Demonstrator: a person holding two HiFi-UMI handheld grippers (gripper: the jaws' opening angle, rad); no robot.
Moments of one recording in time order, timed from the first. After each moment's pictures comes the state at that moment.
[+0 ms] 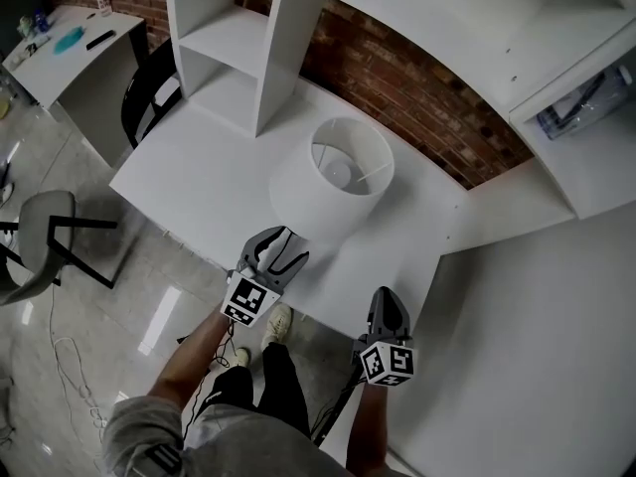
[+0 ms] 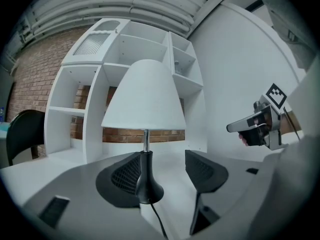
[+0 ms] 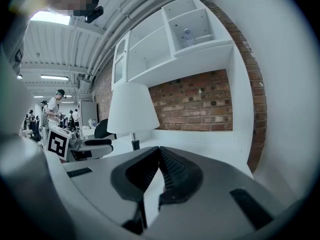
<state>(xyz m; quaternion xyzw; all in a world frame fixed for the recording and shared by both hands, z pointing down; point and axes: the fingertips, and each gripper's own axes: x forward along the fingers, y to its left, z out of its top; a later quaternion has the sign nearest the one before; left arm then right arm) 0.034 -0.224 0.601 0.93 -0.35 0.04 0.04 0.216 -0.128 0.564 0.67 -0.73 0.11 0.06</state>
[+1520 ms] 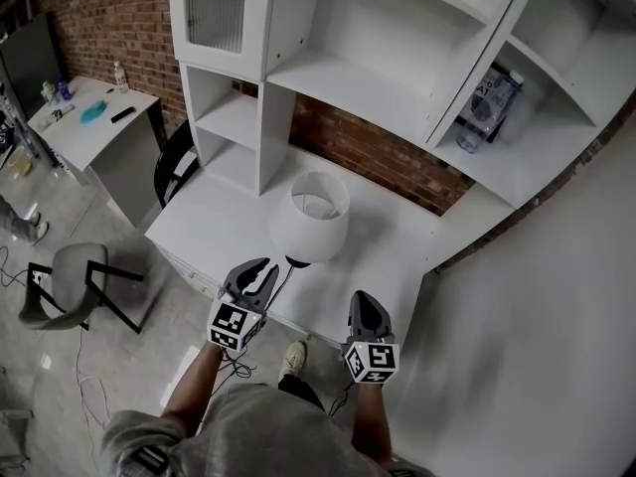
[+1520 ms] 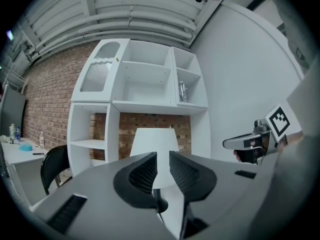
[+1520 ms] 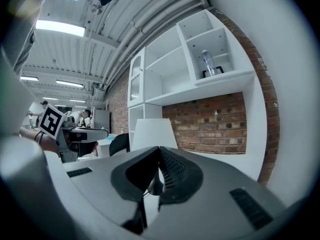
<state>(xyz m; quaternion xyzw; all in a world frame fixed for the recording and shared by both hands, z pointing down) -0.027 -0.172 0.436 0.91 -0.41 0.04 0.02 0.164 -0.109 0.448 0.62 -0.78 0.05 0.04</state>
